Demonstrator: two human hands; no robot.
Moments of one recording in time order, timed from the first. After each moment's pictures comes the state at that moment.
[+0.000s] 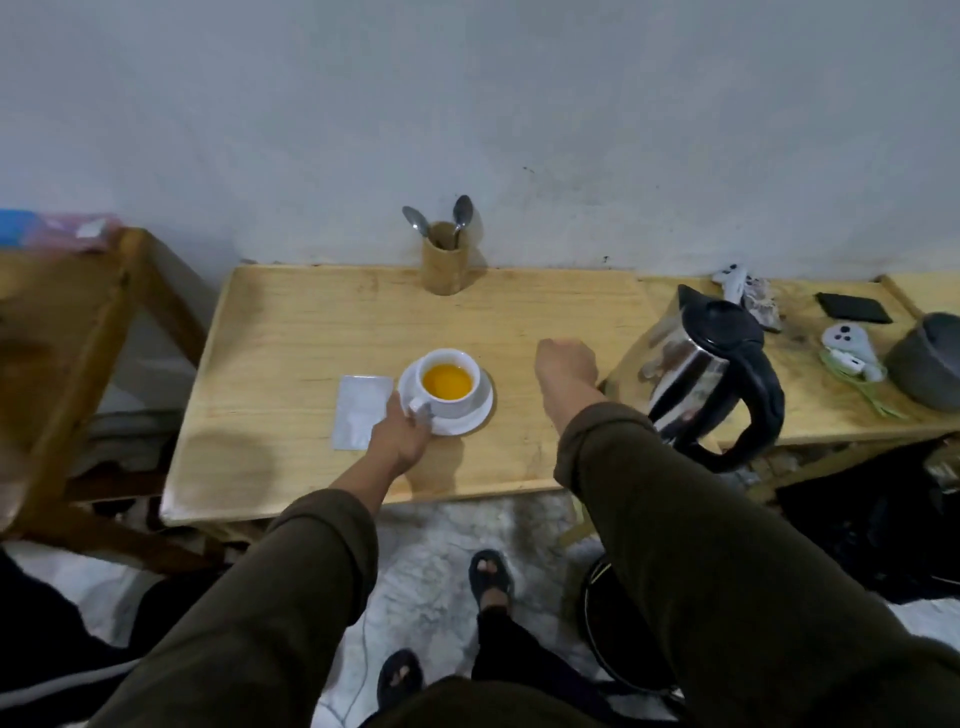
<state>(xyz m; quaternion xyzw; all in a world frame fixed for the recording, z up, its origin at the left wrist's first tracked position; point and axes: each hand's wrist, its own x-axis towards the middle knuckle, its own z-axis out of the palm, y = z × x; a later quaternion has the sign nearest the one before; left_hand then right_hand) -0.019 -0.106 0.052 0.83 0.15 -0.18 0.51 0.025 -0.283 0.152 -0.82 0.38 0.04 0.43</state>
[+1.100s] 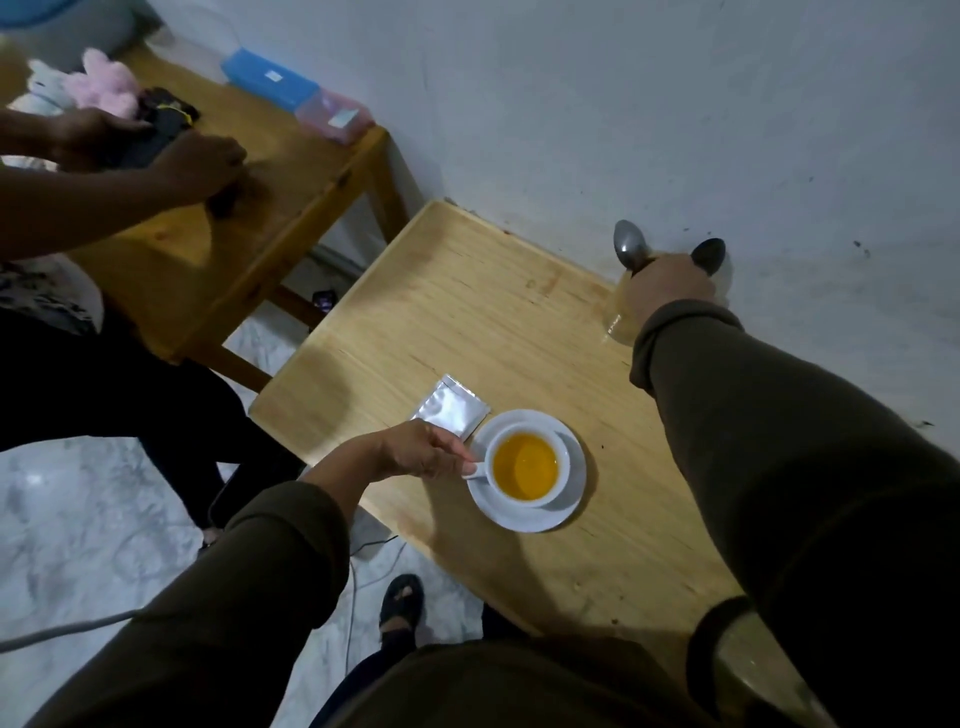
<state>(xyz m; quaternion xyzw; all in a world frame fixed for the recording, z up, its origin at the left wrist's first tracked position) 0.038 -0.069 0.052 0.67 0.31 -0.34 0.59 0.306 -0.210 0.101 -0.97 0.02 0.14 0.20</state>
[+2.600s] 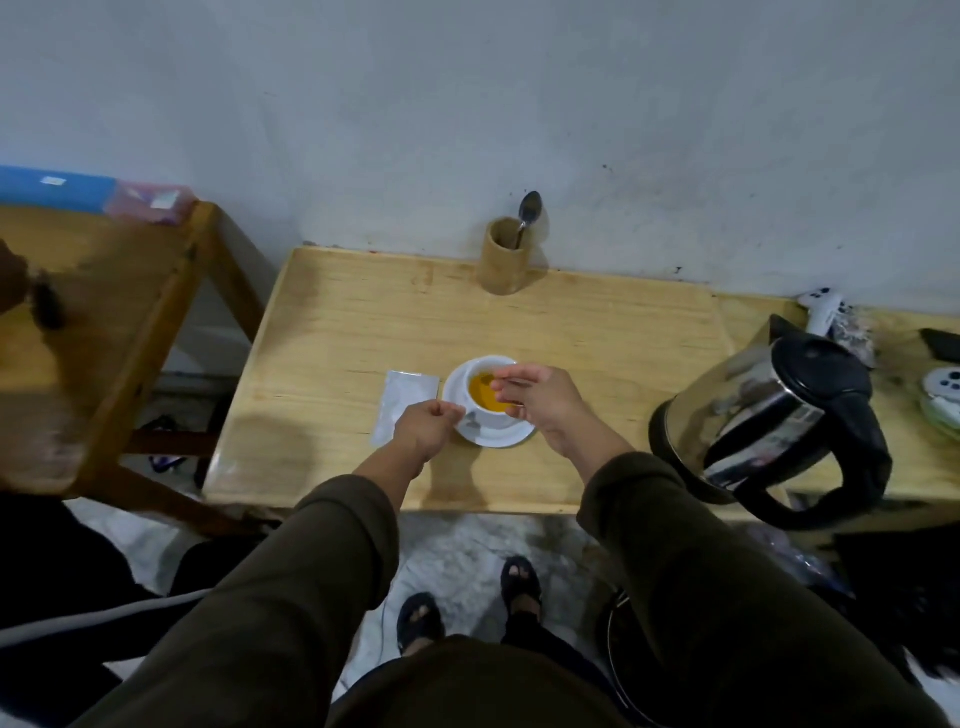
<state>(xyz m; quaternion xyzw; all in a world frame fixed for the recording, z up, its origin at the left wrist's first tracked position) 0.014 -0.088 0.021 0.74 0.24 -0.18 0.61 0.029 -0.238 0.112 -0.73 0.14 0.22 0.63</state>
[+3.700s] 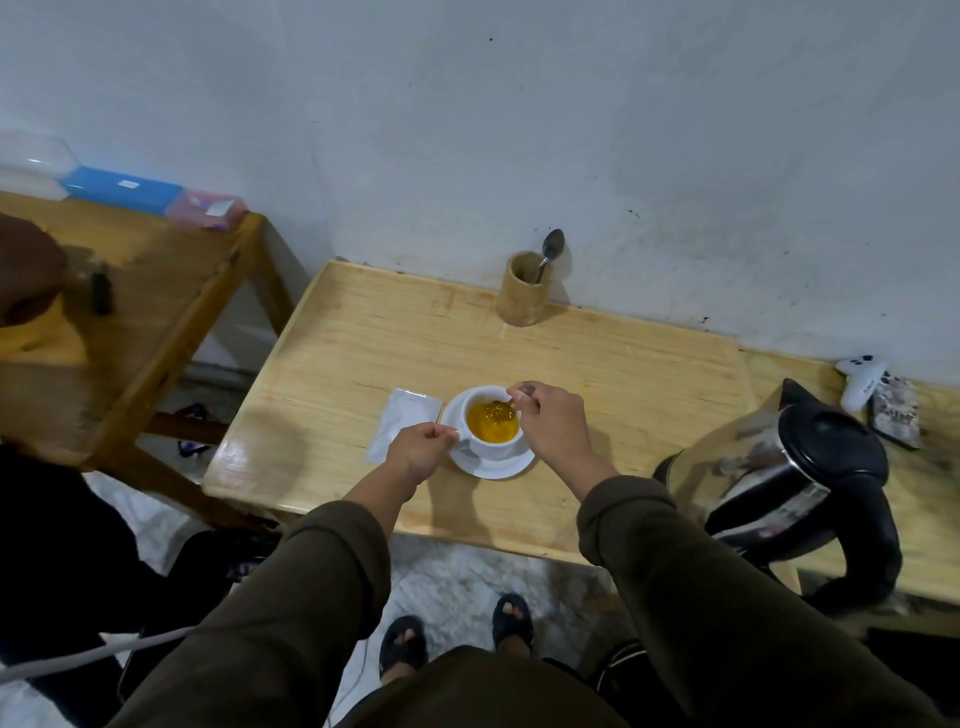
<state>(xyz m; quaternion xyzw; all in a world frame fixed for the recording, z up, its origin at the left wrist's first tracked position) 0.014 -0.096 0.017 0.72 0.29 -0.15 0.61 0.053 -0.260 0.109 -0.94 -0.06 0.09 0.33</state>
